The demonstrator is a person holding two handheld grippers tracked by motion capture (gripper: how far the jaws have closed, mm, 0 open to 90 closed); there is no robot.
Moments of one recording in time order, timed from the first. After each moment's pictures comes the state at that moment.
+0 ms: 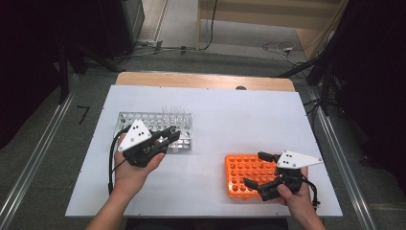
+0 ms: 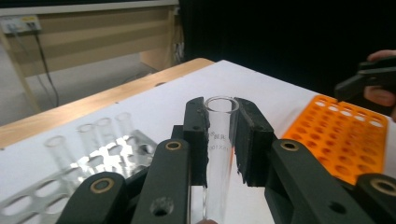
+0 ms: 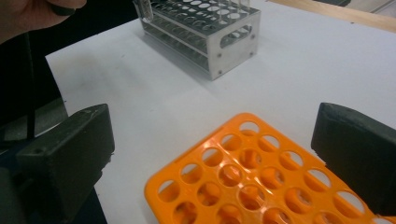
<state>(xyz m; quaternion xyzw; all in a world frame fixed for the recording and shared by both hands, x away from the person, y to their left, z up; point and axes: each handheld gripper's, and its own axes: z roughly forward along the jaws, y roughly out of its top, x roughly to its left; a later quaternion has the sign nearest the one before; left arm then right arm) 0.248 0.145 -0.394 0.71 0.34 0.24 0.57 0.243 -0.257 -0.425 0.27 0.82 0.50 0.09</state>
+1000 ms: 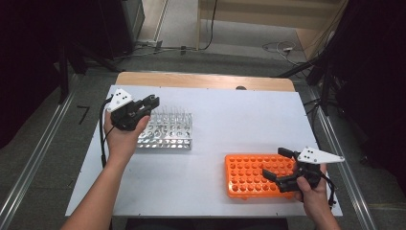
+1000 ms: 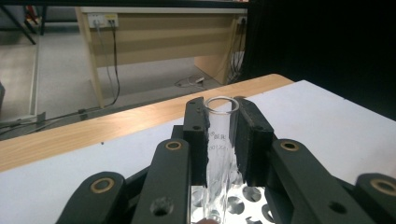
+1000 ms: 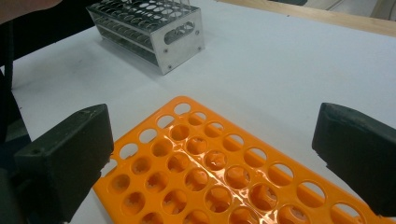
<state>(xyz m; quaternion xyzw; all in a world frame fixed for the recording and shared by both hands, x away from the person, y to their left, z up) 0.327 0.193 -0.394 0.66 0.42 0.29 0.55 0.257 -0.305 -0.430 0.31 0.80 0.50 0.12</state>
